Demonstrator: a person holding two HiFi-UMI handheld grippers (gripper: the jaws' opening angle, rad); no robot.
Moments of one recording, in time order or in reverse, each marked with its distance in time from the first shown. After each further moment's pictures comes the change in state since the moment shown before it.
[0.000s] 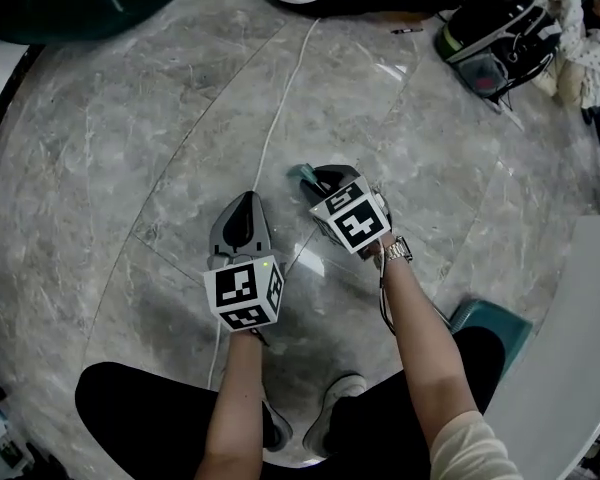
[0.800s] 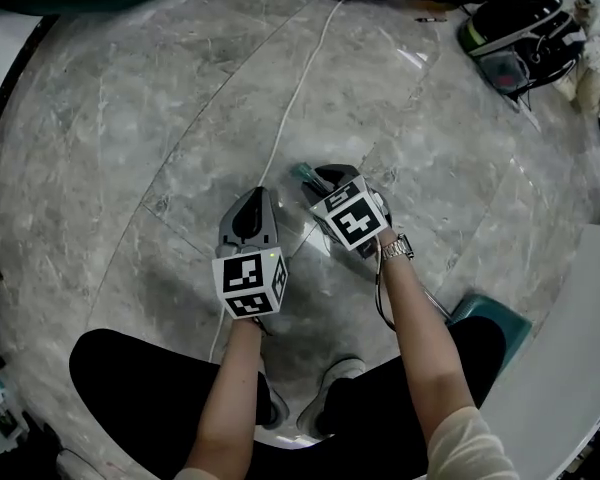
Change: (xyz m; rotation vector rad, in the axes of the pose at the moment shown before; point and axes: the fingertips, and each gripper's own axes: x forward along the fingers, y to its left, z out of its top) left arm -0.015 0.008 -0.031 -0.004 0.088 0.023; right arm 0.013 0.039 -0.023 0.008 0.074 0.091
